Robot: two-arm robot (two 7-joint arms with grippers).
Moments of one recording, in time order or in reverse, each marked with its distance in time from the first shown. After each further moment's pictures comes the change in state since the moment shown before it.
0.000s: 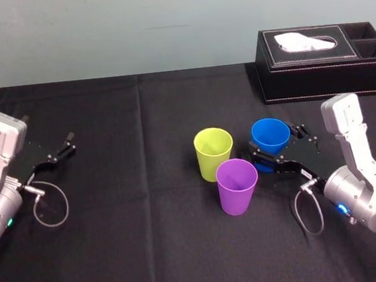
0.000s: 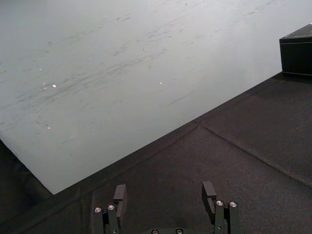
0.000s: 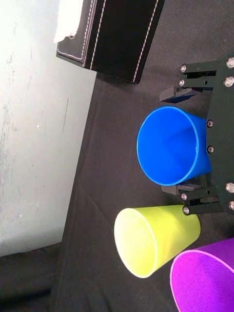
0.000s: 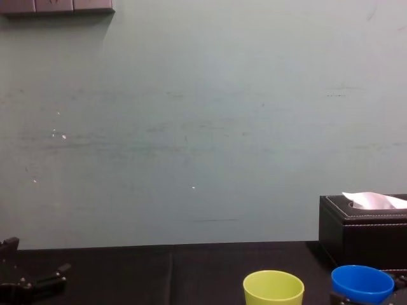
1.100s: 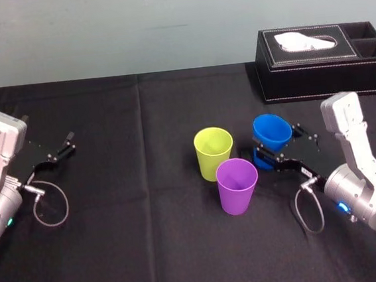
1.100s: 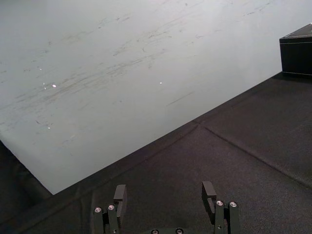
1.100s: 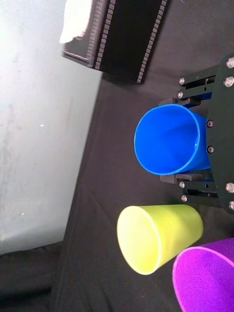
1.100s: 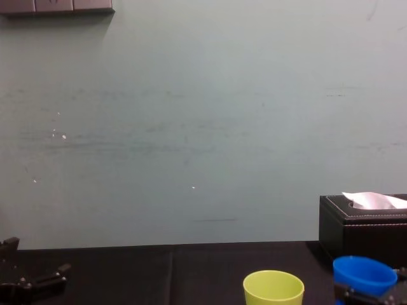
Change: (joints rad) left arm 0.000 0.000 0.000 0.000 0.000 0.000 0.000; right arm -0.002 0.003 0.001 -0.011 -0.010 -0.002 0.000
